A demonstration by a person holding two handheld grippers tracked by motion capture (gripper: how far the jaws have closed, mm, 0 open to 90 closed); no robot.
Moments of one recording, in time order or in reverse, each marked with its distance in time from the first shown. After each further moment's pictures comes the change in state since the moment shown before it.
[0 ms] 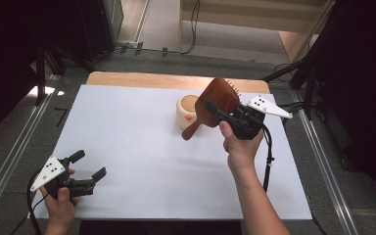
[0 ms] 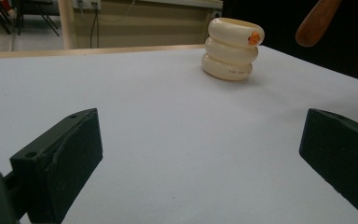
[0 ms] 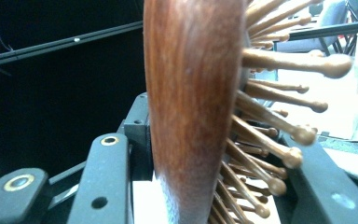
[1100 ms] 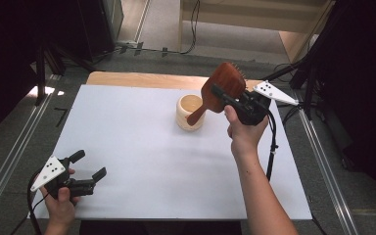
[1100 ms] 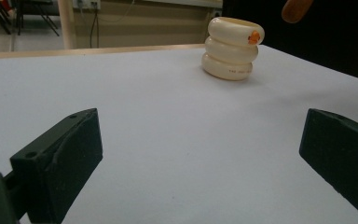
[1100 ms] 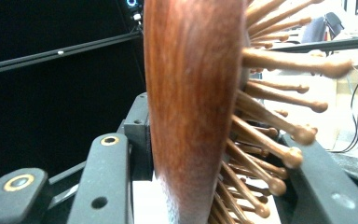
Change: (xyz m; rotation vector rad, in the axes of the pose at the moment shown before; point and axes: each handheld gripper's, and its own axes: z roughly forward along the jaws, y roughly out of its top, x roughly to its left) left arm 0.000 0.000 0.001 0.001 -0.002 0.002; right arm -0.019 0.025 0.010 -0.042 -0.050 -0.015
